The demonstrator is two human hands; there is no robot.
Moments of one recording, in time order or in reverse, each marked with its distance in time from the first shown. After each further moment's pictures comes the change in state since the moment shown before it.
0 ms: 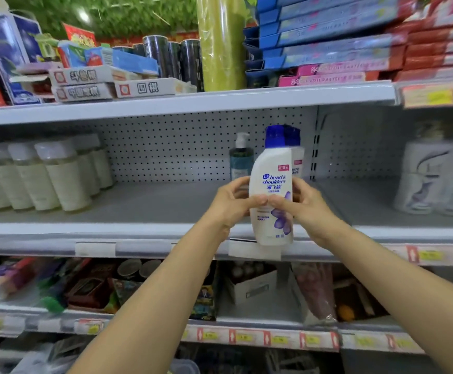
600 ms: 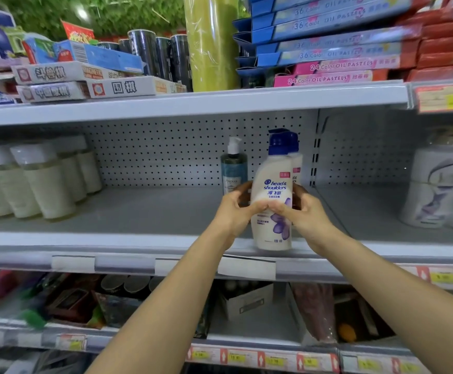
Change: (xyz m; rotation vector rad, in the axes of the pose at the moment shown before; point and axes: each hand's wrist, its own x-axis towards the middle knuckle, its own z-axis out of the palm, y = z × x) left_hand 0.050 -0.025 0.023 0.037 0.018 0.034; right_hand 0.043 0.024 -0.021 -0.024 0.059 0.037
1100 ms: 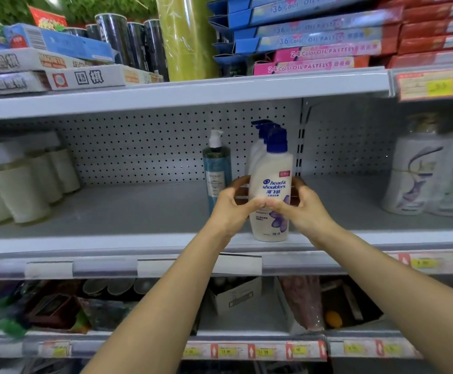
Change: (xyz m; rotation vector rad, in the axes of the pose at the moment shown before) left_hand 0.011 -0.009 0.022 0.051 -0.021 0.019; right_hand -0.007 -0.004 -0.020 -0.155 0.034 -0.008
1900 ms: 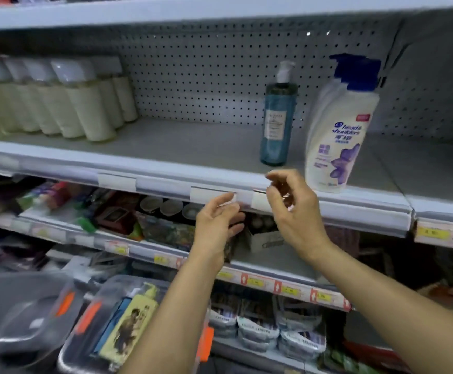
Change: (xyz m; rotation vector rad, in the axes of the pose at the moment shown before) left_hand -0.151 -0.051 -0.053 -0.454 0.503 -0.344; right_hand -0.071 0.039 0.103 -0.195 -0.013 -0.478
